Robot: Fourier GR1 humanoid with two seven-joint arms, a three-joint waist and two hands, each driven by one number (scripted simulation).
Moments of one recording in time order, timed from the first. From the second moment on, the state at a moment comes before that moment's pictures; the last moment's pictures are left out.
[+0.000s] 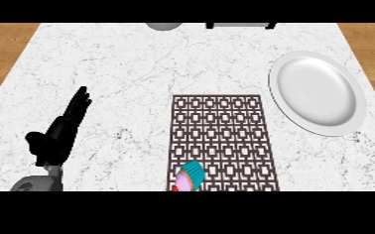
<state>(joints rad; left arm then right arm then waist) -0.05 0.28 -0.01 -1.33 0.09 0.00 -0.15 -0.38 -0.84 -0.12 -0.97 0.26 0.00 -0.47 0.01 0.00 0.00</state>
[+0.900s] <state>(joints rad) -0.05 0.25 0.01 -1.35 0.06 -0.02 -0.13 -0.65 -0.54 -0.13 -0.65 0.35 -0.12 -0.30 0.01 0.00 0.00</state>
